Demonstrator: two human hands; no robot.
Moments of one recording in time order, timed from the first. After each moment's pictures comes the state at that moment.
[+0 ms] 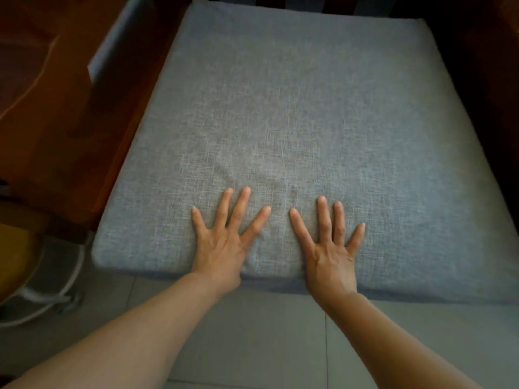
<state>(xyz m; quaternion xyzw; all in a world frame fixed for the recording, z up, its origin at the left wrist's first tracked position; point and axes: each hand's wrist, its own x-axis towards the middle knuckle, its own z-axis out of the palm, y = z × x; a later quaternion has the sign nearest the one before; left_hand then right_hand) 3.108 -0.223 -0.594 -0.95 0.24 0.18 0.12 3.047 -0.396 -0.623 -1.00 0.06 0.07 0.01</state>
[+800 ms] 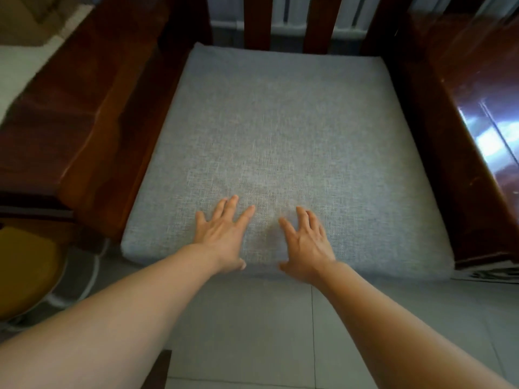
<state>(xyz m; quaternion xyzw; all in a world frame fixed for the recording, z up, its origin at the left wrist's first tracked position) 3.121 -0.239 -0.504 -0.93 0.22 0.28 0.07 3.065 -0.400 -0.523 -0.97 0.02 0.22 0.09</state>
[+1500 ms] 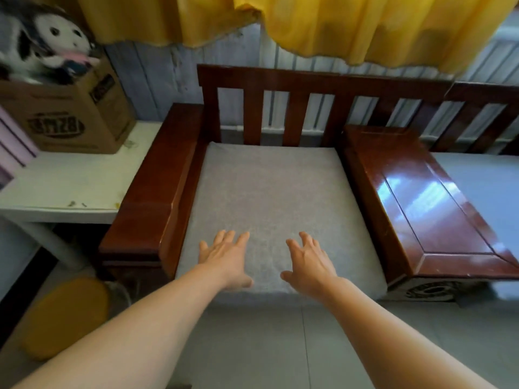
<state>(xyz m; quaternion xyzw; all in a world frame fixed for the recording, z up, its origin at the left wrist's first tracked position) 3.069 -0.188 -0.266 -0.94 0.21 0.25 0.00 3.008 -0.350 -0.274 -0.97 0.10 0.17 0.11</state>
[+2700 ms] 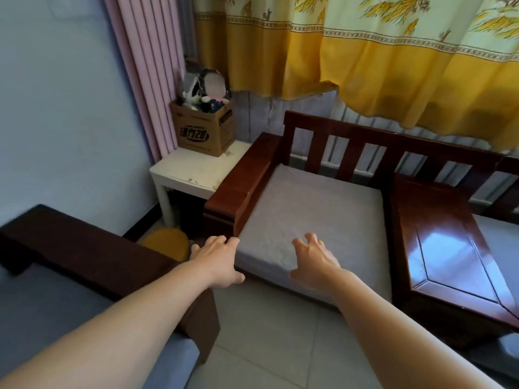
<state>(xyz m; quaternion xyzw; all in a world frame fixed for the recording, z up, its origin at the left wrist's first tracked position) 2.815 -0.082 -0.108 -0.98 0.04 0.20 -0.06 2.826 -0.280 -0.116 -0.98 -0.07 0.15 0.06</state>
